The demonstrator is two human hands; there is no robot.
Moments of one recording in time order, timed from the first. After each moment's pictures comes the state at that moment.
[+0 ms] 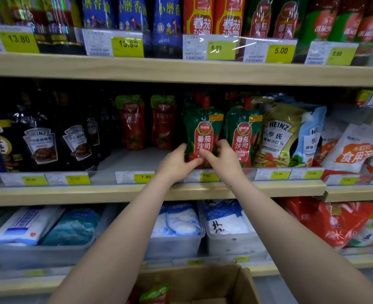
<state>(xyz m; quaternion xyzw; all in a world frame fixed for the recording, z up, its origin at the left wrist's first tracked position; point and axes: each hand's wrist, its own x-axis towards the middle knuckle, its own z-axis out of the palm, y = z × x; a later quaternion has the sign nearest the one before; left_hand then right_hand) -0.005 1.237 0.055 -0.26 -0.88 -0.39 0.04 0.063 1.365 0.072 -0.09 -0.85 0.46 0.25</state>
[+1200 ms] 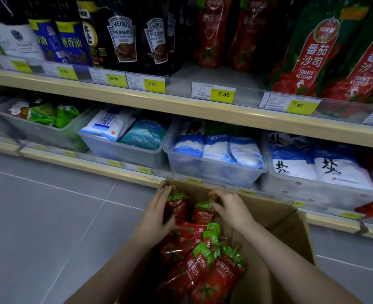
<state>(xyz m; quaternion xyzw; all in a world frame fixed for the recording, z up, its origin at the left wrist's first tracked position) 0.173 1.017 -0.203 -0.13 -0.92 -0.37 0.03 0.150 1.254 -0.170 0.07 -0.95 0.30 -0.05</state>
